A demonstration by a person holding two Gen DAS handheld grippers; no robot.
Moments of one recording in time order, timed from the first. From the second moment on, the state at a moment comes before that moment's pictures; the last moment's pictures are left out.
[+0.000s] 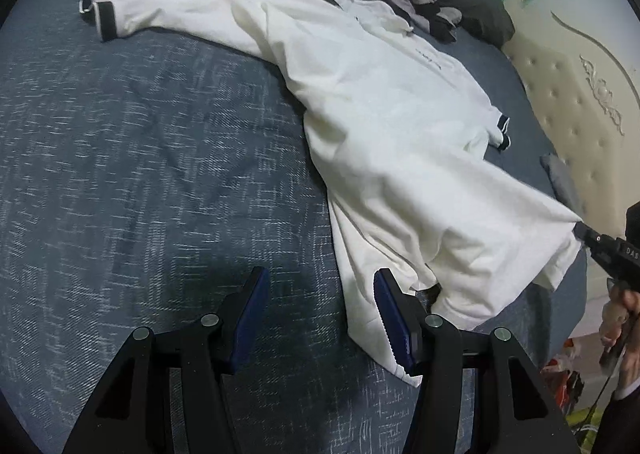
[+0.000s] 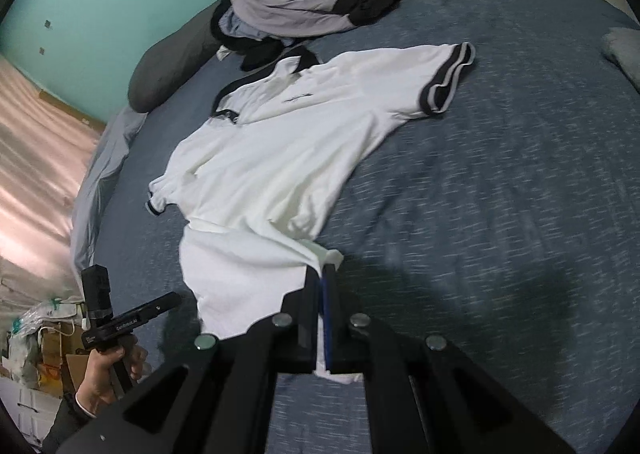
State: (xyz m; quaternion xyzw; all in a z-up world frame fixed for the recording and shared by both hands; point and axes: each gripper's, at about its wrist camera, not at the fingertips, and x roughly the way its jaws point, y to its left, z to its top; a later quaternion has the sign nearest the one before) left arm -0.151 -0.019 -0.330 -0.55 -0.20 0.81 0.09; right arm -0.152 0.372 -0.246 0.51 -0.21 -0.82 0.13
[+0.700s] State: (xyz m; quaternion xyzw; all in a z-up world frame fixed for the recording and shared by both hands) left arm -0.161 0.008 -0.338 -0.56 -0.17 0.79 0.15; right arm -0.153 0.404 -0.255 0.51 -0.22 -0.82 0.11
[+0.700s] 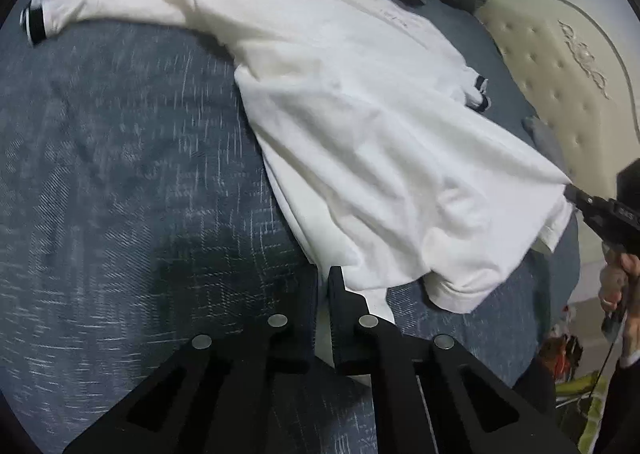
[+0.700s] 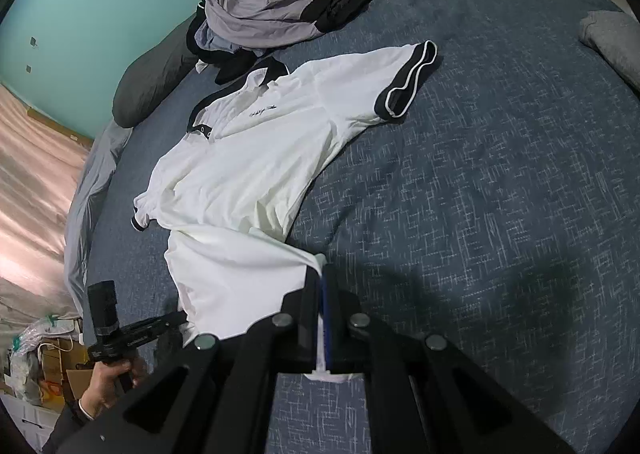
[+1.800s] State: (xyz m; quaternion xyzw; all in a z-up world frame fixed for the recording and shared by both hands) left arm -0.062 -0.088 -0.253 -0.54 -0.10 0.83 0.10; right arm -0.127 0.333 -0.250 0.57 -0.14 -0.79 0.15
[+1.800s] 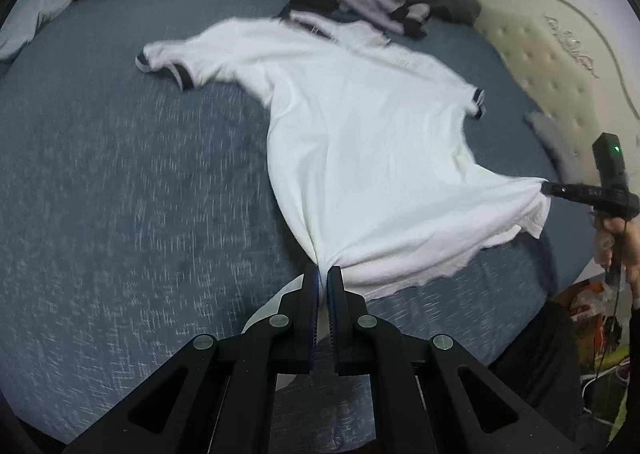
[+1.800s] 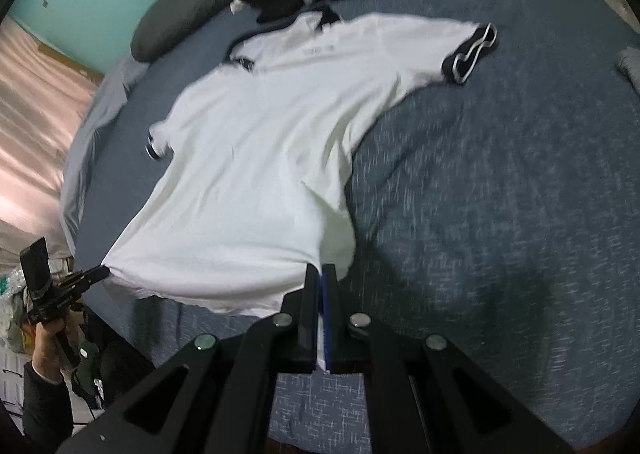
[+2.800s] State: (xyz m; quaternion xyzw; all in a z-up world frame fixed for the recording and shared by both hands) left arm -0.061 -0.132 -0.296 -0.59 -0.16 0.79 0.10; right arm -0.099 0.374 -0.296 0.59 -0.15 -0.78 0.14
